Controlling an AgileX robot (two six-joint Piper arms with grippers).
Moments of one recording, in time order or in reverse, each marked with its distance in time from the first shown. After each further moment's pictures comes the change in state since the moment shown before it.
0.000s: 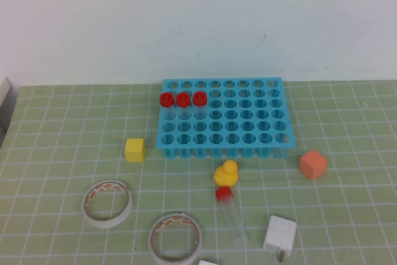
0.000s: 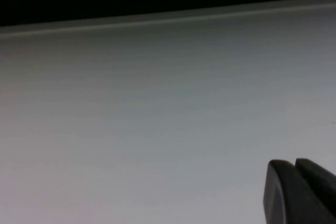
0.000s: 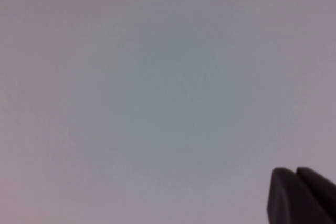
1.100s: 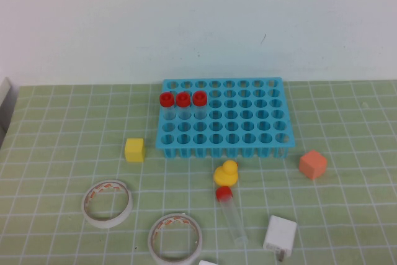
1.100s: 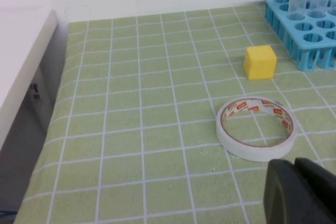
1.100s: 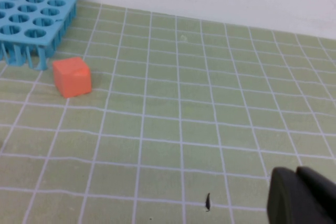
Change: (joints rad) right arm 0.000 0.000 -0.007 0.097 1.039 -0.331; left arm 0.000 0.009 -0.002 0.008 1.497 0.002
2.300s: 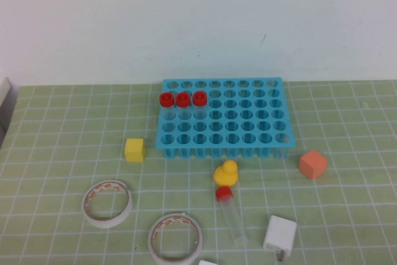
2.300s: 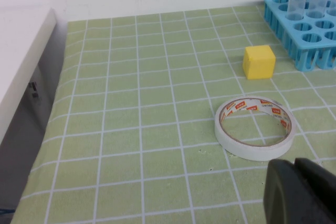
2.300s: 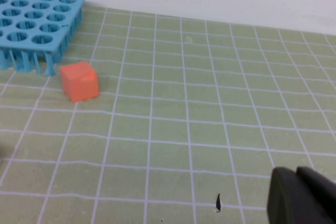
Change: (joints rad) right arm 0.000 0.000 0.000 0.031 -0.001 0.000; left arm 0.000 0.000 0.000 -0.008 0.002 0.000
